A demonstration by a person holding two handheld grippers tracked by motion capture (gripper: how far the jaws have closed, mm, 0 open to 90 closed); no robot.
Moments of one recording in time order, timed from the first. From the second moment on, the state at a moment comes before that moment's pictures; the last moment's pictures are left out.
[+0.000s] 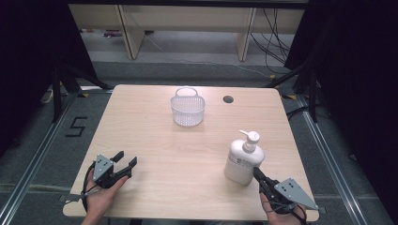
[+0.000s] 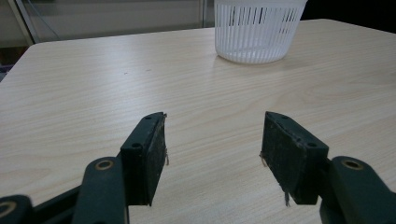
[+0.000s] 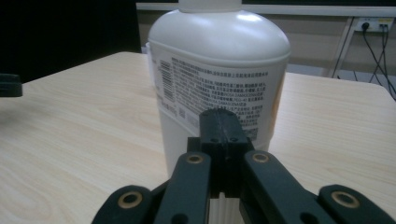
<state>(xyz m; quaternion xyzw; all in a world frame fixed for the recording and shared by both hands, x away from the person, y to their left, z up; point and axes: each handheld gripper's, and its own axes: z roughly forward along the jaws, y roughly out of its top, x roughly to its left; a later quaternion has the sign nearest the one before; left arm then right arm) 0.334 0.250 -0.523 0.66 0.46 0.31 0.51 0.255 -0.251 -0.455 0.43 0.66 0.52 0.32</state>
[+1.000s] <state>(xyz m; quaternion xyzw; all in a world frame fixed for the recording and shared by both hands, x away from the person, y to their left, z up) 0.333 0.249 -0.523 0.66 0.45 0.31 0.51 0.271 -0.250 -0.453 0.46 0.65 0.51 0.32</state>
